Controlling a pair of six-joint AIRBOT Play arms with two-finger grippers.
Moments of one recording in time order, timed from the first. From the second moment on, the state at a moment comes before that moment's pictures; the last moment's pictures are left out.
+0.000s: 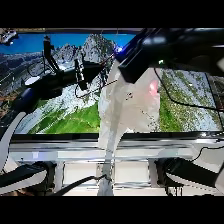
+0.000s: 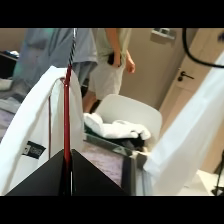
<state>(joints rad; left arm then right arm) -0.26 -1.31 1.04 -0.33 -1.14 0.12 0.72 -1.21 2.02 -1.55 1.41 1.37</state>
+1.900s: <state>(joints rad) -0.25 -1.56 1.04 -0.73 -1.63 0.10 0.28 -1.25 1.76 -1.25 1.50 0.76</state>
